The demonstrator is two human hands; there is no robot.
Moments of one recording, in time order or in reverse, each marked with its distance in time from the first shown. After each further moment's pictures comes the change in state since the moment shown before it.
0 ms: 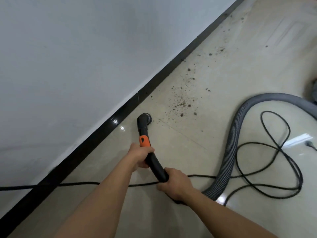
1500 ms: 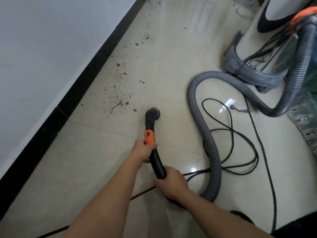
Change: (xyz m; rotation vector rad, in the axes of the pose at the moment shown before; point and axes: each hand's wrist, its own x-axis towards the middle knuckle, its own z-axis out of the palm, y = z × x) left_hand 0.006 0.026 0.190 0.264 -0.308 0.180; right_hand -0.045 0.112 -0.038 0.326 0.300 0.372
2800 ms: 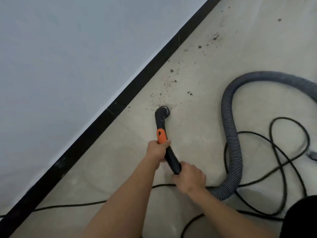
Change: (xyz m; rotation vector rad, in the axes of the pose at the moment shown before) left_hand 0.048 0.068 0.002 -0.287 0.498 -0.179; right_hand 0.122 -0.034 -0.078 -0.293 -0.125 -0.367
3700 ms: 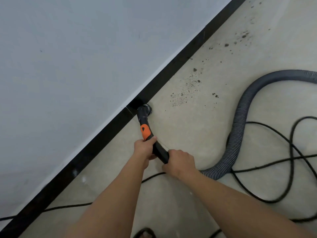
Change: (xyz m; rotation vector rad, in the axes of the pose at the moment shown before) left_hand 0.042 0.006 -0.105 -0.247 0.162 -0.063; right_hand 0.066 -0.101 0.024 -0.169 -0.089 -0.279
